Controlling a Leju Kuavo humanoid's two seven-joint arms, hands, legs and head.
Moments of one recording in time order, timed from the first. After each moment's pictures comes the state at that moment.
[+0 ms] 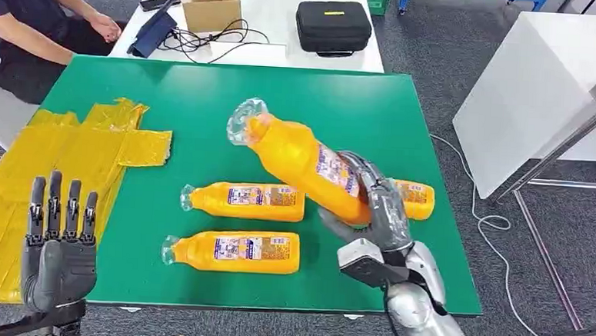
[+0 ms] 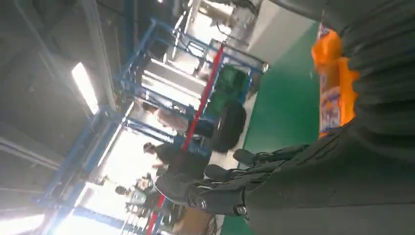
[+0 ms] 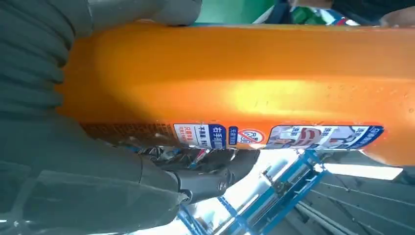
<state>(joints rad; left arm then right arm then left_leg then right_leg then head) 0.33 -0.19 0.08 -2.04 0.42 -0.23 -0.34 -0.25 -0.04 0.54 -1.51 0.47 -0.32 -0.35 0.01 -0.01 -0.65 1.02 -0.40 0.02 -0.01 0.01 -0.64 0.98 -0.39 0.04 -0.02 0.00</state>
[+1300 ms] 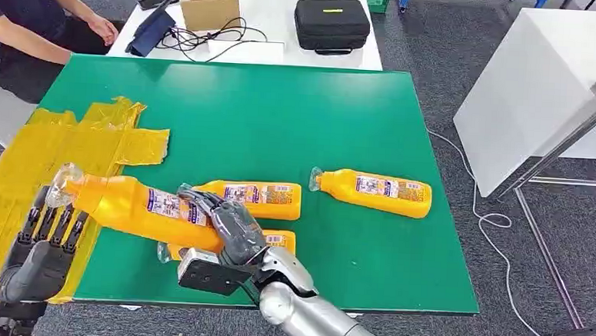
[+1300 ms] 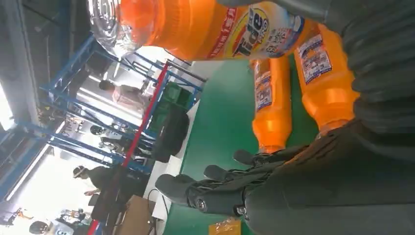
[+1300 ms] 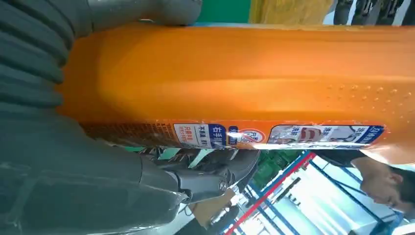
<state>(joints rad) 0.28 0.68 -0.30 -1.84 1.04 -0.02 -0.66 -0.52 0.34 0.99 -0.84 0.29 -0.37 -0.33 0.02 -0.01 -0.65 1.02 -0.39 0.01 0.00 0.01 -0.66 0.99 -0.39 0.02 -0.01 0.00</state>
